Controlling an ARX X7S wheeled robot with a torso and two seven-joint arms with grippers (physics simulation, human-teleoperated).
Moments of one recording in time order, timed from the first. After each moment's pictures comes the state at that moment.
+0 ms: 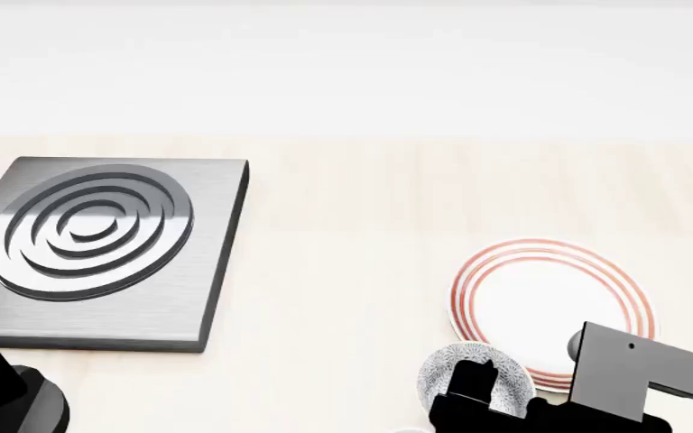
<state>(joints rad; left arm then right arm) -0.34 -0.28 -0.13 -0.22 -0.51 -0.29 -0.27 0.39 0.21 0.16 -0.34 0.71 1.15 0.48</state>
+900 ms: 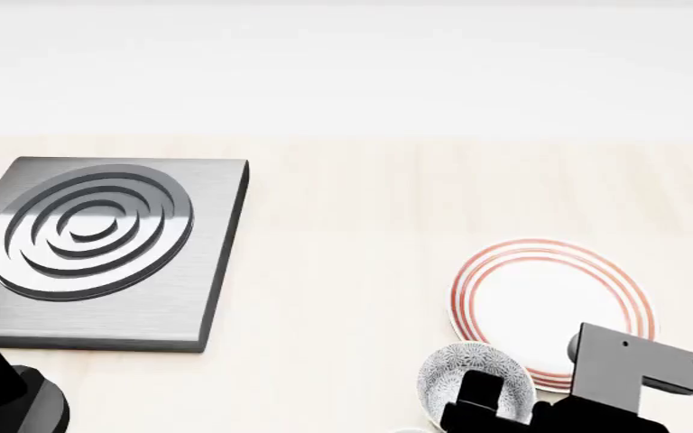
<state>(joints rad) -0.34 -0.28 -0.12 -0.22 -0.51 -0.29 -0.28 0.45 0.26 0.11 -0.15 0.69 1.13 0.44</state>
